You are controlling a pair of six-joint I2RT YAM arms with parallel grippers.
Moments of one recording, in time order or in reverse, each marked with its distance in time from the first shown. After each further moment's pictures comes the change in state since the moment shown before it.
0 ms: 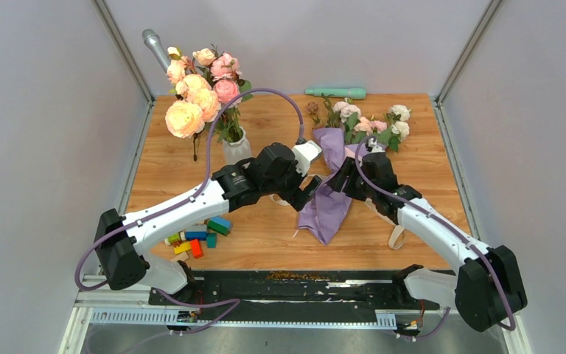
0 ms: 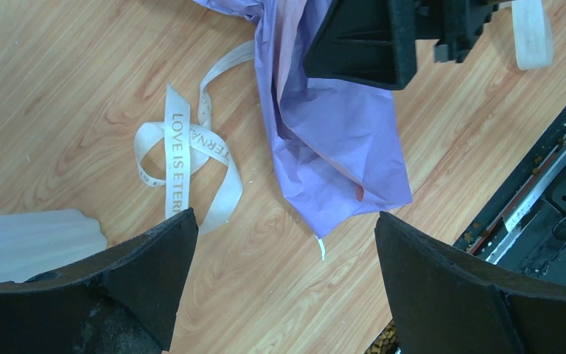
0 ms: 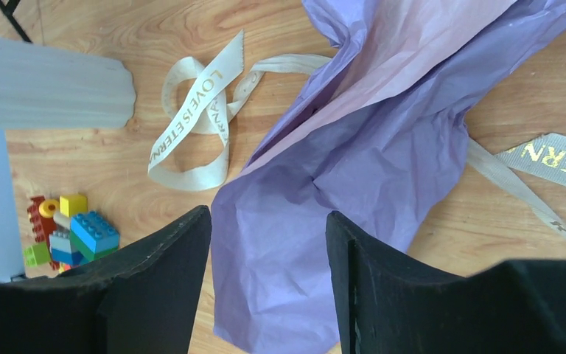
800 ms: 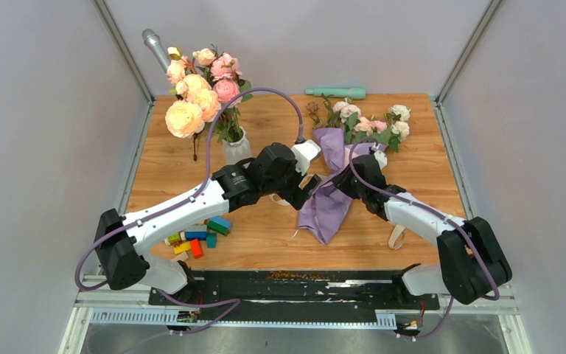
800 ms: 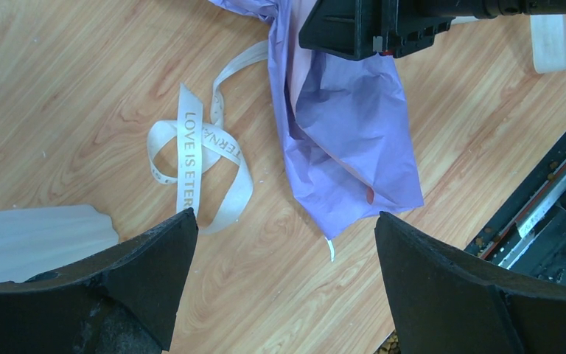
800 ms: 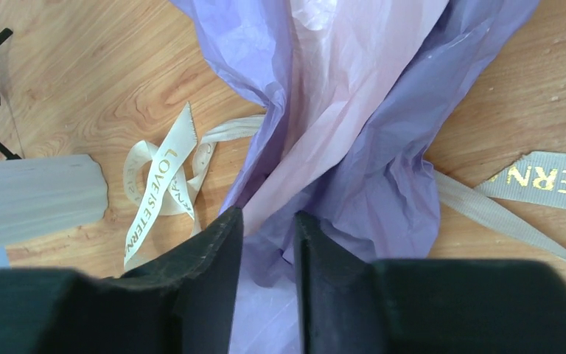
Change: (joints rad) left arm 0.000 0.000 0.000 0.000 -0.030 0.005; right arm 0.017 0.183 -0.047 0.204 0.202 0.220
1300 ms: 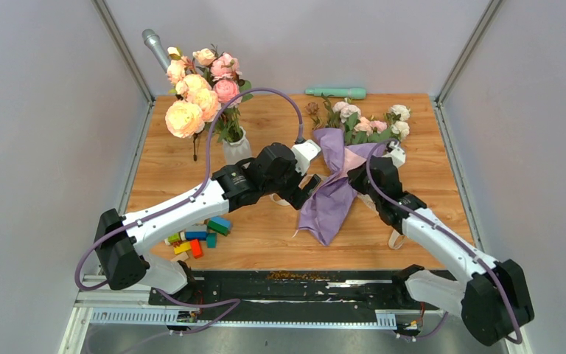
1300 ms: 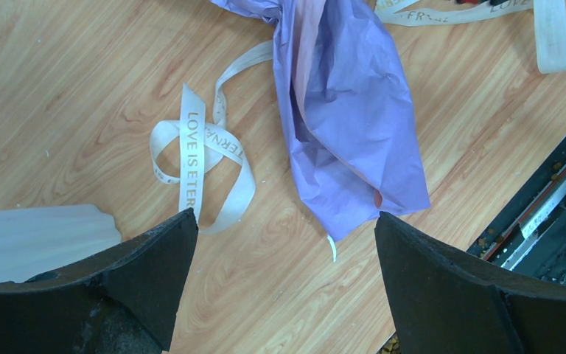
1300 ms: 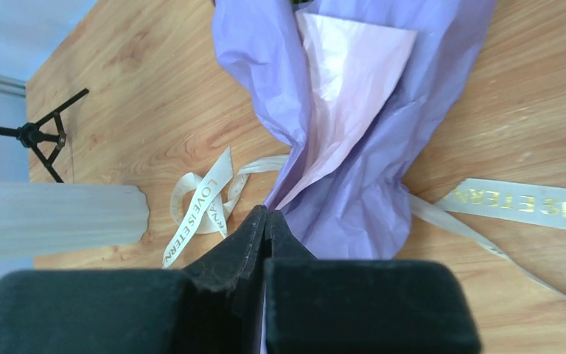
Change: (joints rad) left arm 0.001 0.000 0.000 -0.001 -0.010 0.006; right arm 0.000 -0.225 -0.023 -0.044 0.103 -0.053
